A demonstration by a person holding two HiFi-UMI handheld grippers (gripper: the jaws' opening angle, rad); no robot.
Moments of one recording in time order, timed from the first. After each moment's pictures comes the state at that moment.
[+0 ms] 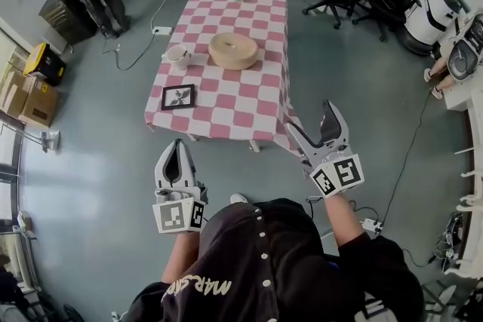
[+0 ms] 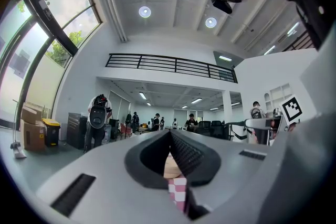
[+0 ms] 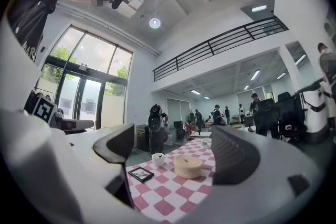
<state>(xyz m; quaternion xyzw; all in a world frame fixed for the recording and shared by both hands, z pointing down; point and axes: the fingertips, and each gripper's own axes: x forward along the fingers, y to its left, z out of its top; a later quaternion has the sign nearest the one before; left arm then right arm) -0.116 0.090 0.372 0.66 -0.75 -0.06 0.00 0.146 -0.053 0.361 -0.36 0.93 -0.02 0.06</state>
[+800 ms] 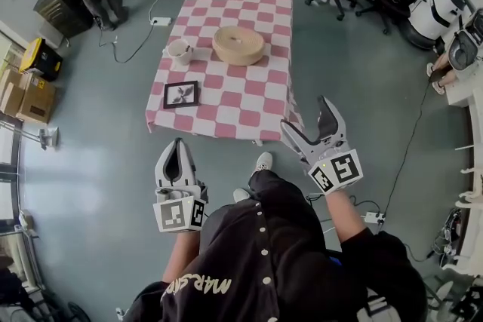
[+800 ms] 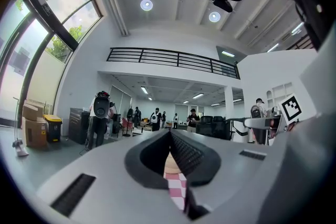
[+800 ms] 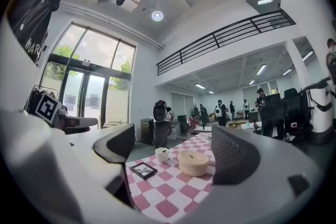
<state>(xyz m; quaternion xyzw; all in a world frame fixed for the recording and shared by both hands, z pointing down) -0.151 0.069 0.397 0.66 -0.75 -0.05 0.03 0.098 -0.073 0.385 -0.34 0.94 -0.02 0.03</state>
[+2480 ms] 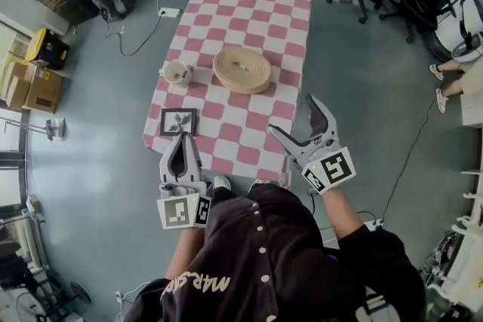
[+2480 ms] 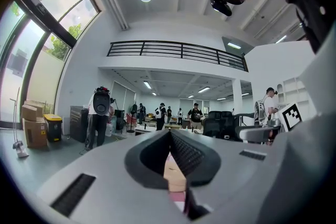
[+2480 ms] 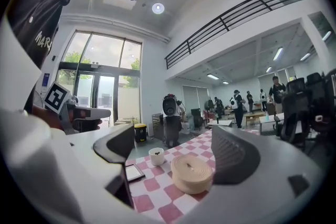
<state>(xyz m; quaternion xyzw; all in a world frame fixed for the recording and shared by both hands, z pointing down) -0.165 -0.104 0.406 0.64 -0.77 -0.03 0.05 0.029 -0.235 0.424 -0.25 0.97 -0.04 0.01</state>
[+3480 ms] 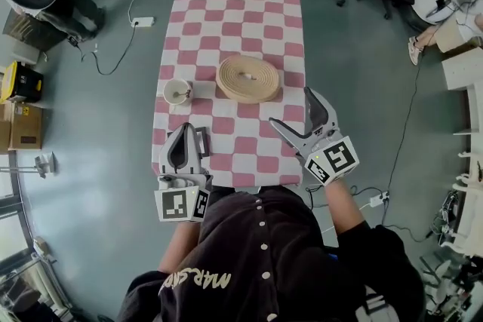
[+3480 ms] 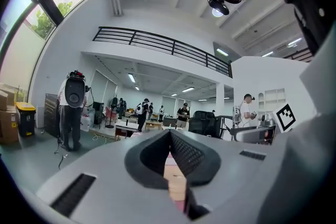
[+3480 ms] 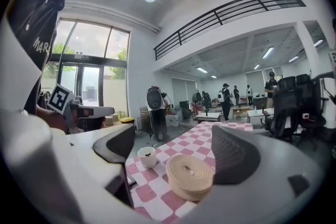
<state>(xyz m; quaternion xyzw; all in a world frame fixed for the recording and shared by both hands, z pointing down) -0.261 -0.178 0.427 0.72 -0.69 -0.03 0.08 -0.053 -0.268 0.443 -0.32 0.94 -0.07 -0.04</state>
